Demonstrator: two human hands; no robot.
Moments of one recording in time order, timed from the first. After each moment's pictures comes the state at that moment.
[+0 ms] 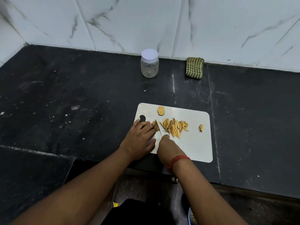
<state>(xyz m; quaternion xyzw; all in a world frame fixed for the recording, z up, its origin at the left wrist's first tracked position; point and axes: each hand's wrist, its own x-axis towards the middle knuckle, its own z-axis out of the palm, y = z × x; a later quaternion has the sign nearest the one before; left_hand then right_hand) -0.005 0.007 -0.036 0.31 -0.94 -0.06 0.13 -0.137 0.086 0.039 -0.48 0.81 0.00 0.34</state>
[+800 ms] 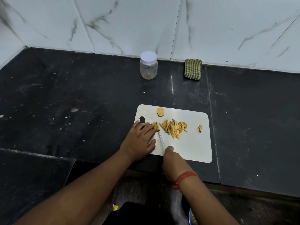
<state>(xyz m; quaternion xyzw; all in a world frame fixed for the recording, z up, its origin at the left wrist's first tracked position) -0.007 0.008 -0.036 0.32 -0.94 -0.06 0.15 -0.137 0.126 0.039 -0.46 0.81 0.00 0.37</state>
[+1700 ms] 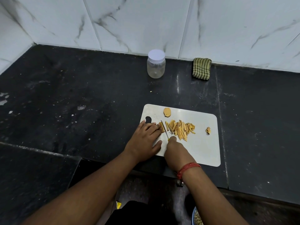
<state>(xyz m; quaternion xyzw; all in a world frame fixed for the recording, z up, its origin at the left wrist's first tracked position) -0.005 0.006 -0.037 0.32 -0.93 -0.07 0.15 -0.140 0.092 0.039 -0.46 0.81 -0.07 0.36</state>
